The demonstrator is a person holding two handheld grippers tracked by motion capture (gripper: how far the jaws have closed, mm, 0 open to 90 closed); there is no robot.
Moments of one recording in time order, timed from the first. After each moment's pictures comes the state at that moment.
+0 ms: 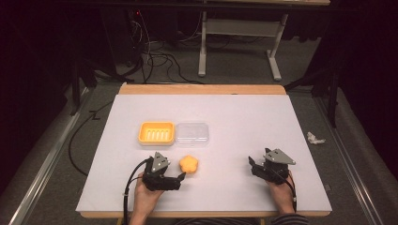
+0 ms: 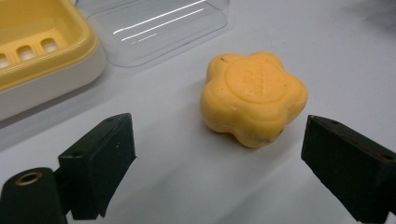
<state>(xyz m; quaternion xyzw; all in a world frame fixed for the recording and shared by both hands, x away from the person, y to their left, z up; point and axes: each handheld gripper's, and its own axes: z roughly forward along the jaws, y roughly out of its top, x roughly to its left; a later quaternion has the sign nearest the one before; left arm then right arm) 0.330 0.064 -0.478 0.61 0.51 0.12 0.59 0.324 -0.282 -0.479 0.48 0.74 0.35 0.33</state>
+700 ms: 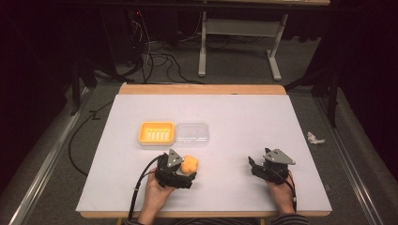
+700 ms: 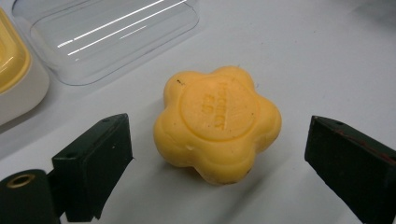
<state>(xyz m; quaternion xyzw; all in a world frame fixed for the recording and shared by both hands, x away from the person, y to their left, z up) 0.338 0.031 -0.479 0.64 0.50 0.11 0.57 0.324 -0.281 -0.479 0.48 0.74 0.35 0.33</state>
